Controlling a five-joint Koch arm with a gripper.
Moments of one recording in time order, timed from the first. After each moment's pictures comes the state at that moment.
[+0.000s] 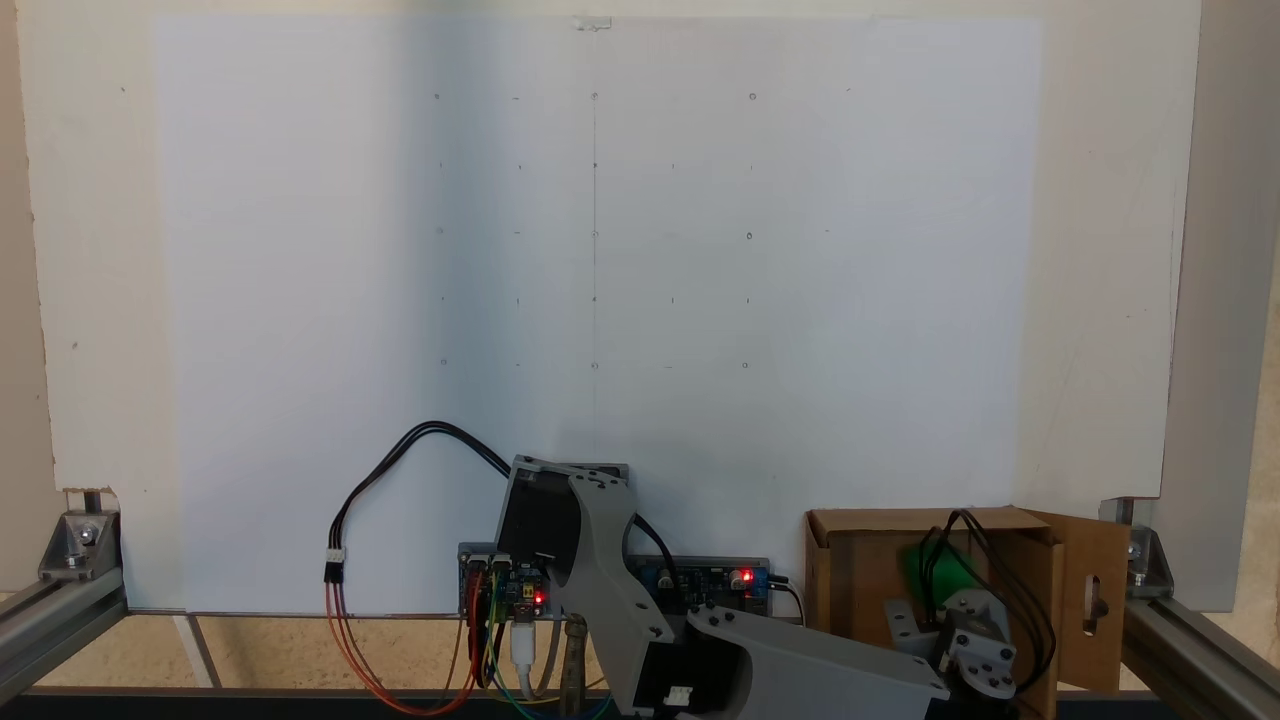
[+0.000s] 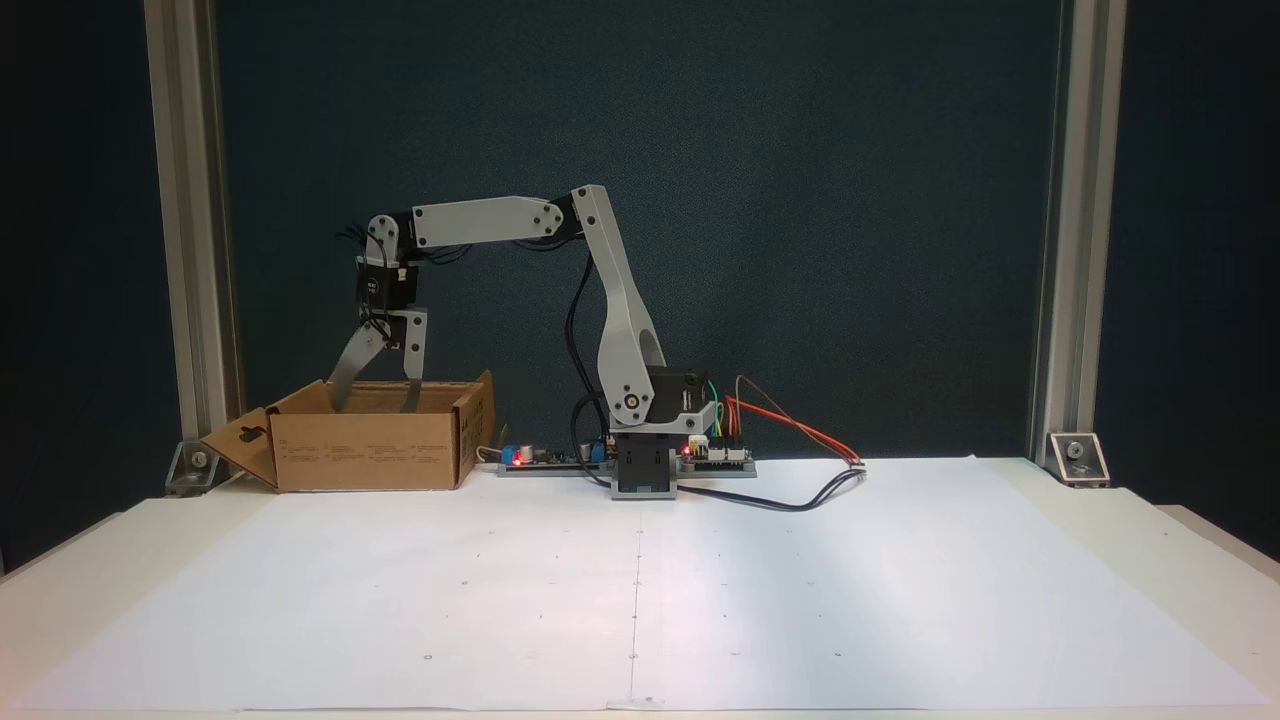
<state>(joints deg) 103.6 72.7 74.4 46.6 -29.3</state>
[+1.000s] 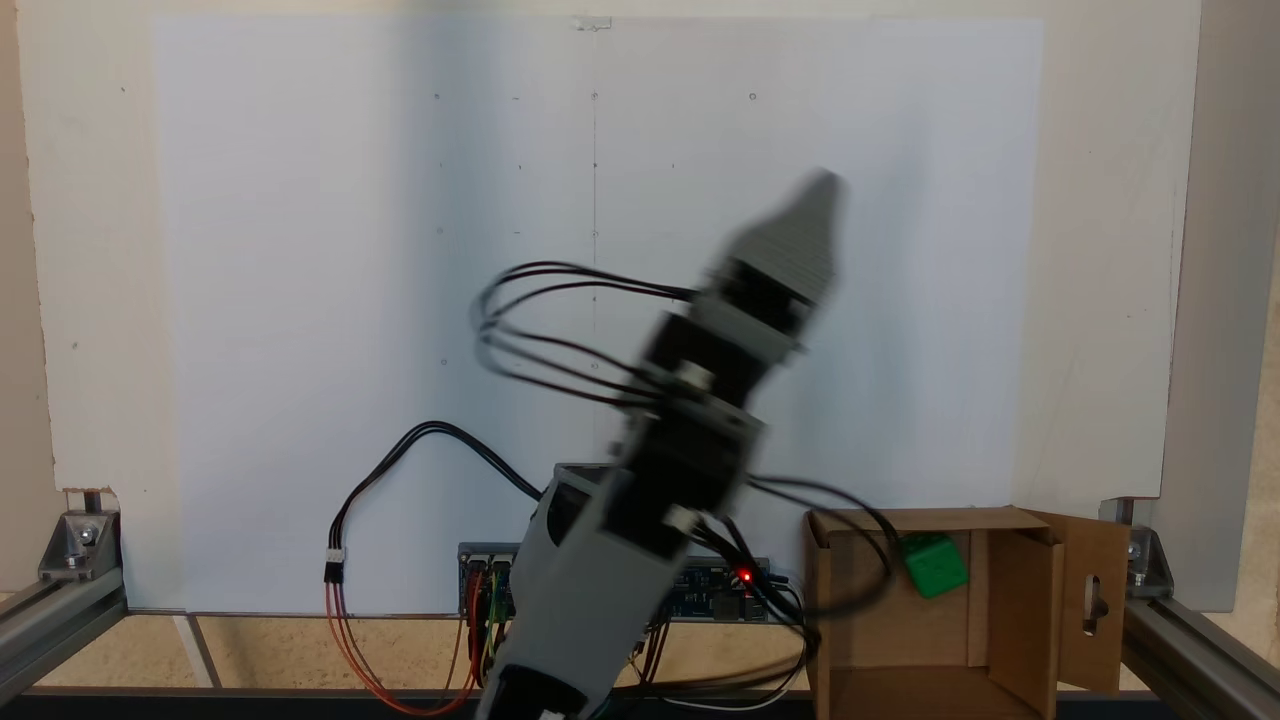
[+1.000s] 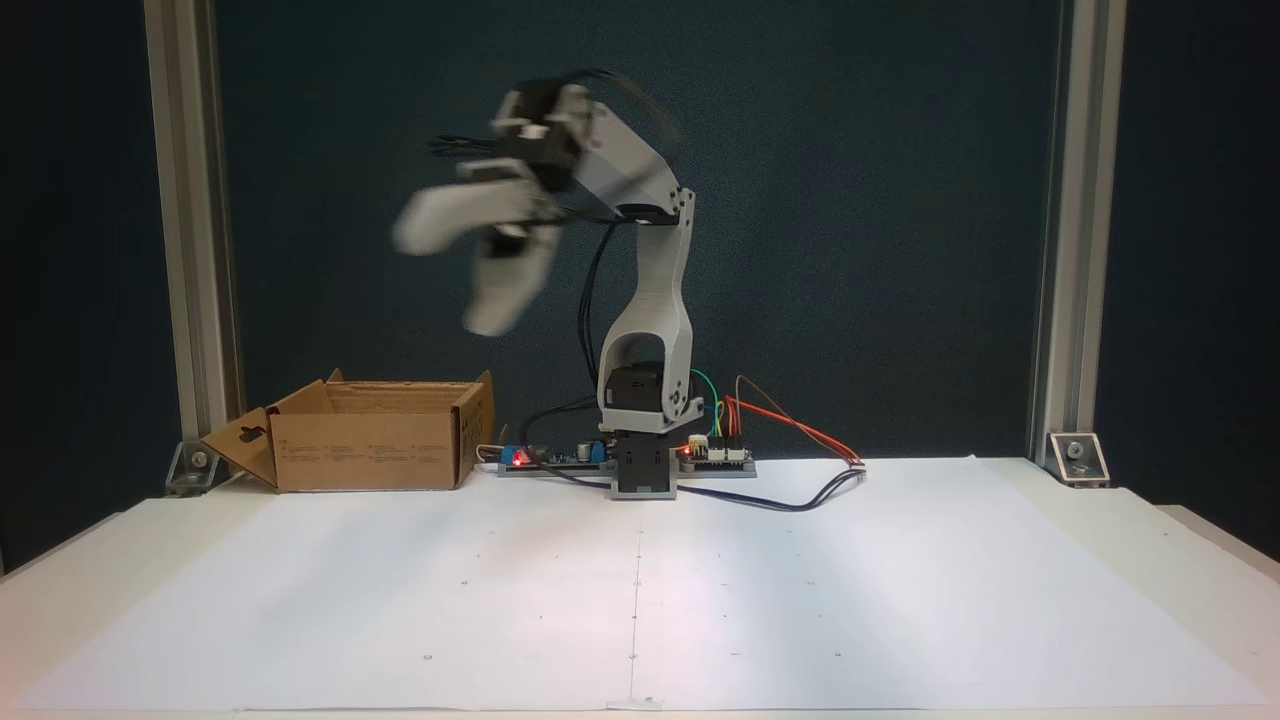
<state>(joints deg) 22.1 104.3 81.9 43.9 0.8</state>
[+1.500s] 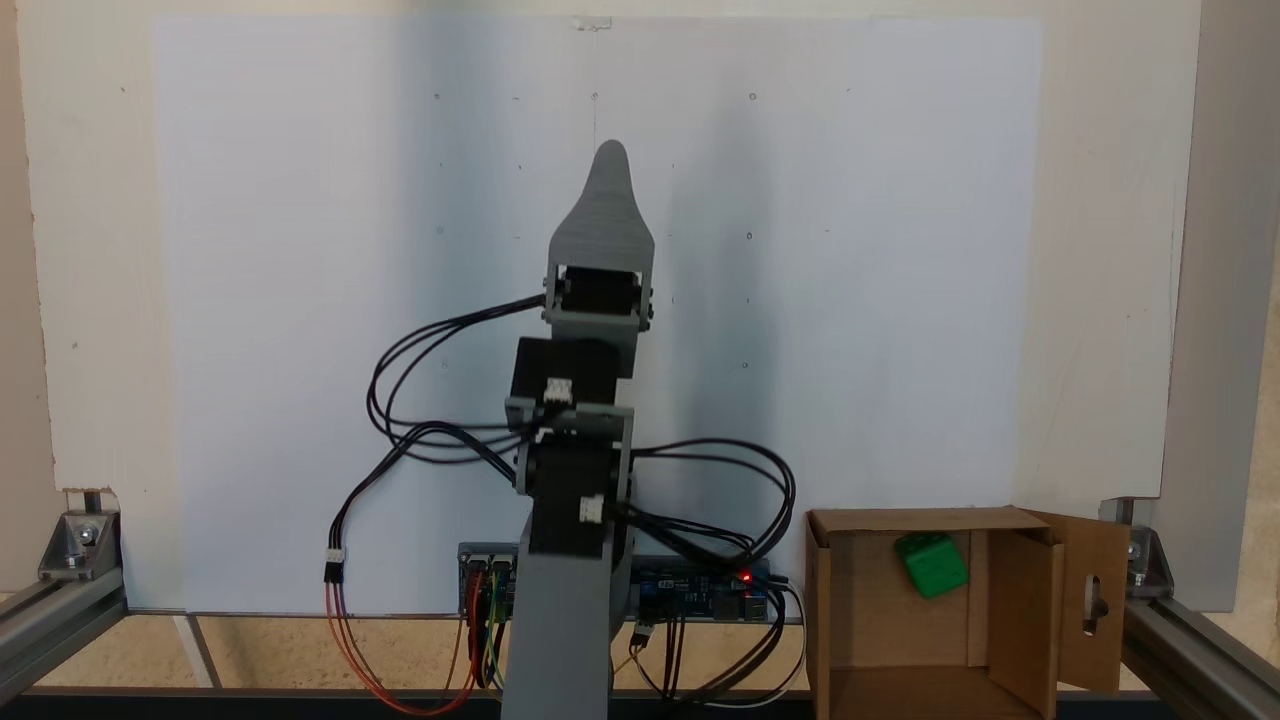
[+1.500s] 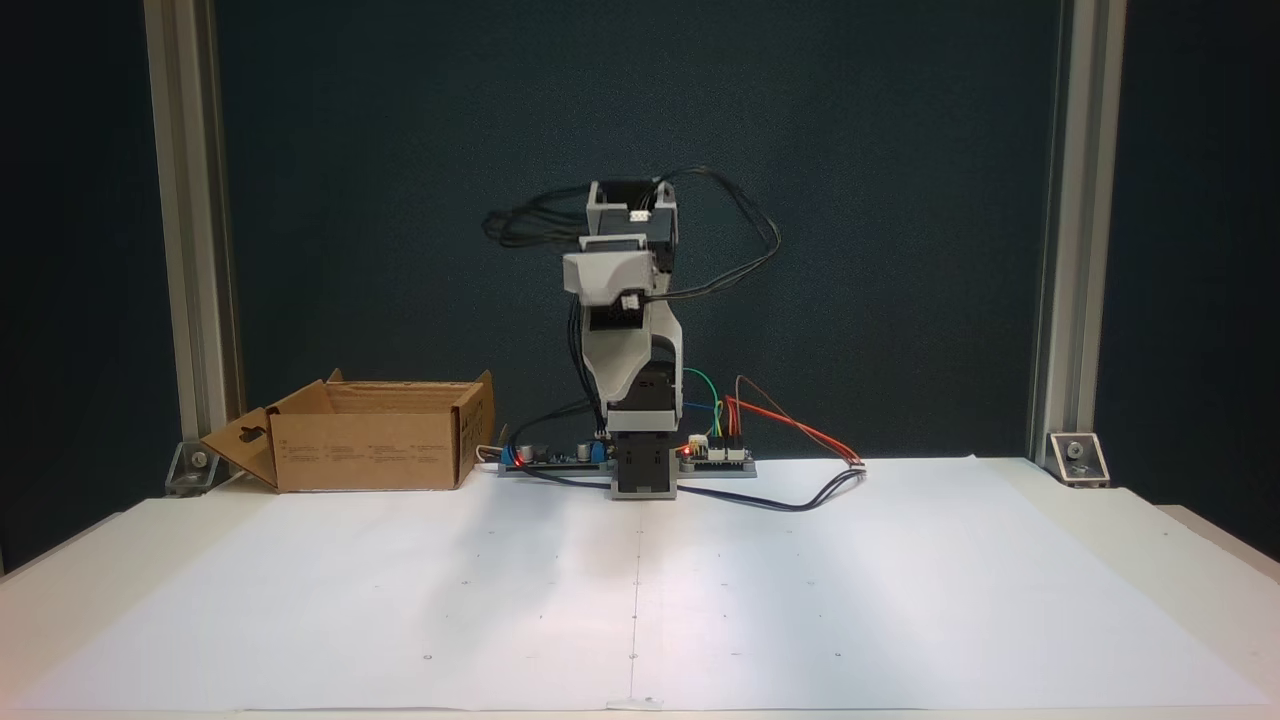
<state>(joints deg) 4.0 122.3 118.7 7.4 0.8</state>
